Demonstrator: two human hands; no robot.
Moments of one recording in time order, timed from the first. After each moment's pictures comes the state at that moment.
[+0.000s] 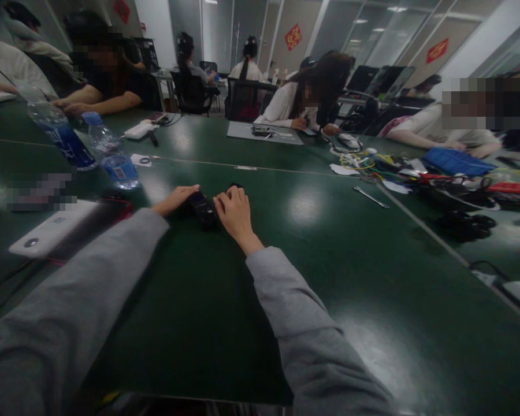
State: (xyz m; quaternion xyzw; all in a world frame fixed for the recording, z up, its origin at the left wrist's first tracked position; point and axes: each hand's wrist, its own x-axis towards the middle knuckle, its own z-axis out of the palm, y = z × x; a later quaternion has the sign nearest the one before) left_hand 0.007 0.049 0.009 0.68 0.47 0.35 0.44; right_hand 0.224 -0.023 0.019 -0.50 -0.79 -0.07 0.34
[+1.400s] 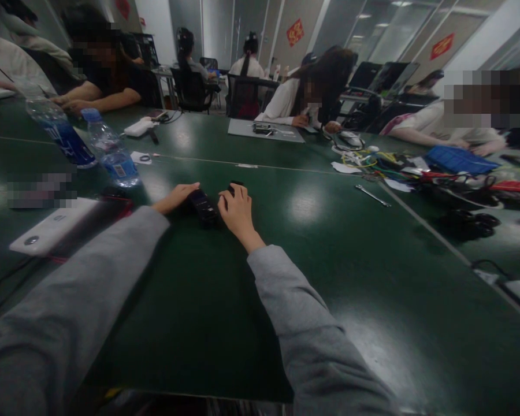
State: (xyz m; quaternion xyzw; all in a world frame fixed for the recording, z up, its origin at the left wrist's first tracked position) left_hand 0.006 0.049 0.009 0.70 0.47 0.35 0.42; right_hand 0.225 -0.017 0.007 -0.53 -0.77 -0.06 0.35
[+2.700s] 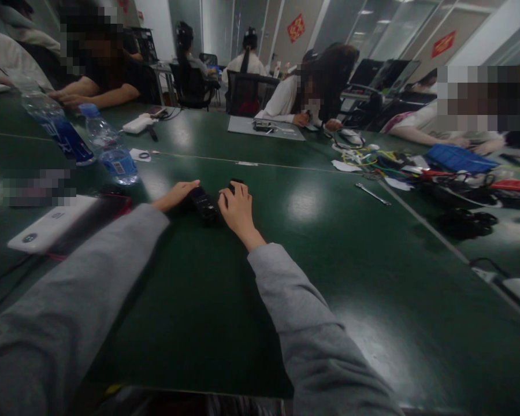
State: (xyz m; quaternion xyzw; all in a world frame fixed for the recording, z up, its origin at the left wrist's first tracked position) left_hand 0.005 0.053 0.005 0.71 0.47 0.35 0.40; right_hand 0.225 -0.016 0.006 -0.53 -0.77 -0.06 0.35
